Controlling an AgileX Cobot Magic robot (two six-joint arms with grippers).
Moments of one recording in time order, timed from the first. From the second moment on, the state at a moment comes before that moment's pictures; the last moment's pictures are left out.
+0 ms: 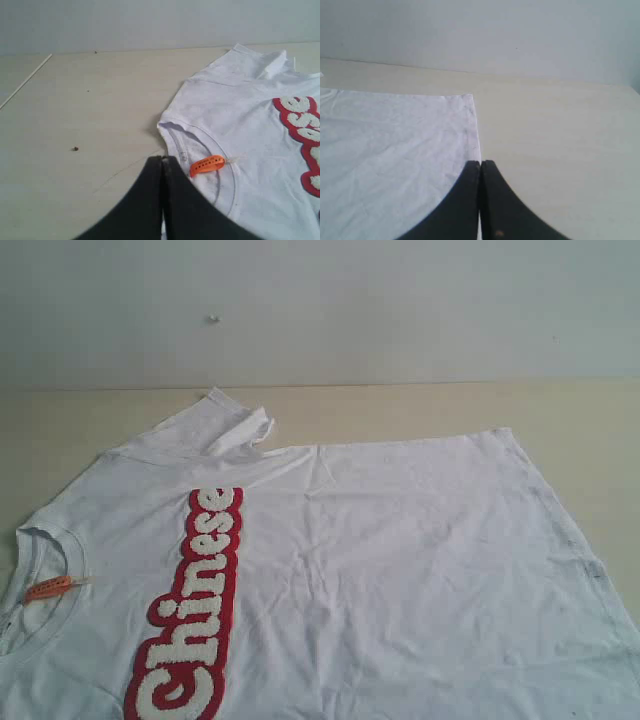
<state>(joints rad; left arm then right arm) 0.01 0.01 0.00 0.06 0.37 -0.01 -0.09 0.00 0.00 -0.13 0.33 0.05</state>
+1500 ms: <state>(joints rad) 0.01 0.08 -0.20 0.16 -0.48 -0.77 -0.09 0.01 -0.15 -0.17 -0.66 0.45</state>
